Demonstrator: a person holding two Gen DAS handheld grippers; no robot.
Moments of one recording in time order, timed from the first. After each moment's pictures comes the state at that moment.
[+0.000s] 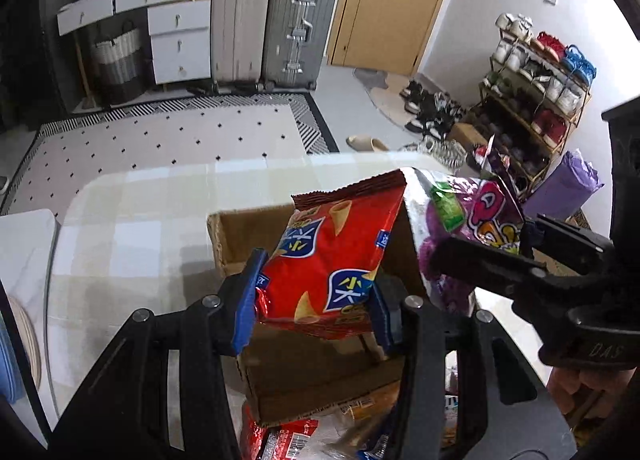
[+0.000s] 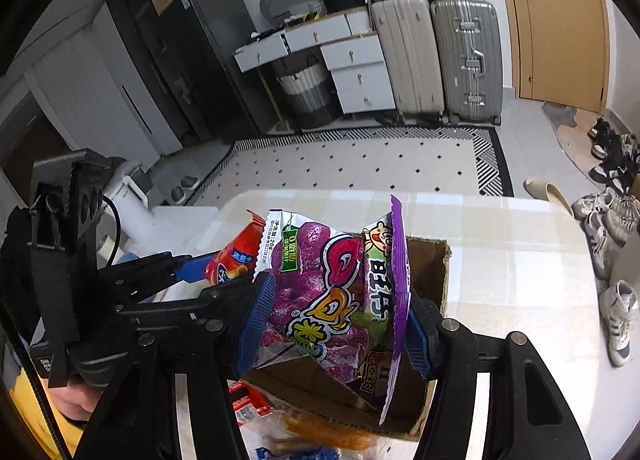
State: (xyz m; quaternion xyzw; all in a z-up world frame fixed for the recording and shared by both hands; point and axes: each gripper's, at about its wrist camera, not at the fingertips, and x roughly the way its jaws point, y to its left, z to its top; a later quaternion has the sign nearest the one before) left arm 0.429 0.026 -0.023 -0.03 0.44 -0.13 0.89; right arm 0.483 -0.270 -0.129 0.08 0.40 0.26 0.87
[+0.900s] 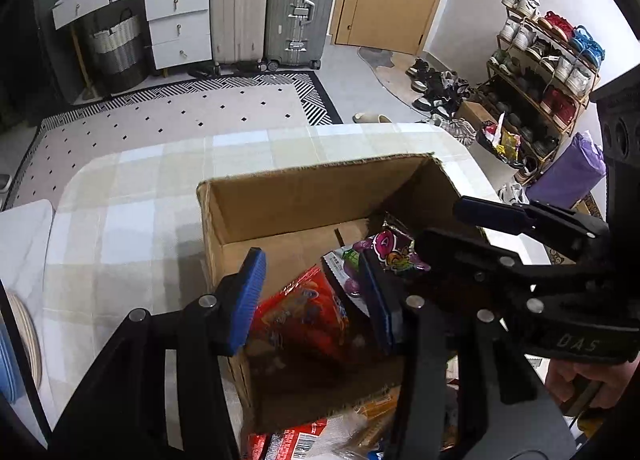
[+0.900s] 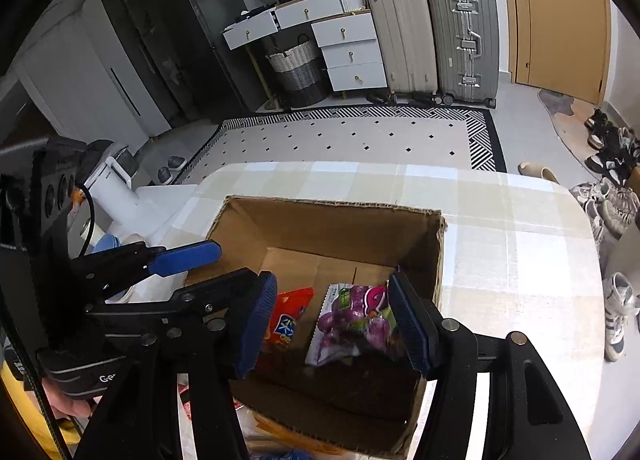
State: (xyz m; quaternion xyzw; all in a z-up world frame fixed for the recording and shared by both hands) left arm 0.430 0.024 -0.087 -0.01 0.46 -0.12 0.88; right arm 0.497 -0.265 -0.165 0.06 0.42 0.25 0.87
